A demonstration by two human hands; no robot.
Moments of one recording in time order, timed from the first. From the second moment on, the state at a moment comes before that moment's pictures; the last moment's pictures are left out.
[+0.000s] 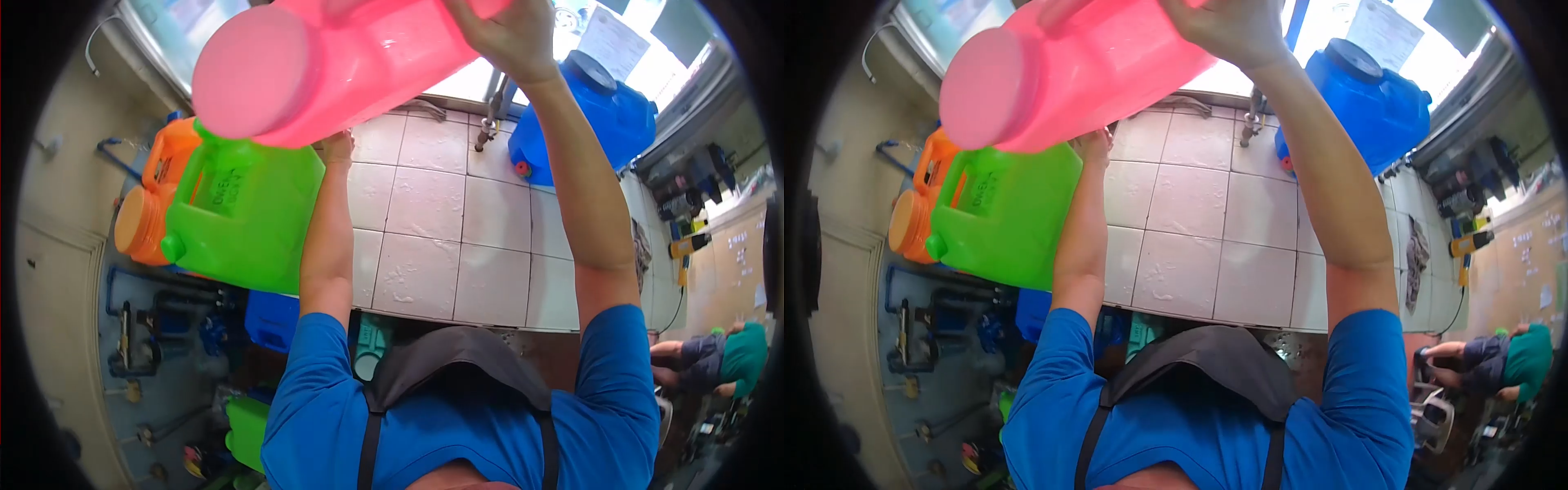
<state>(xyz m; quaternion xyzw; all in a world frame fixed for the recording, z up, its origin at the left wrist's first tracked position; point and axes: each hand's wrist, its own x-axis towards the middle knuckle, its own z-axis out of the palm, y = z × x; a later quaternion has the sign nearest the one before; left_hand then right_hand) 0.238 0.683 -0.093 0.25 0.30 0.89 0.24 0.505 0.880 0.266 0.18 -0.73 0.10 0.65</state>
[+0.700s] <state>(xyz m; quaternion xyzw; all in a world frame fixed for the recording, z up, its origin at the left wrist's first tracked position) 0.225 0.692 -0.032 -0.03 0.27 0.83 0.48 0.447 0.887 0.264 0.36 -0.65 0.13 0.66</state>
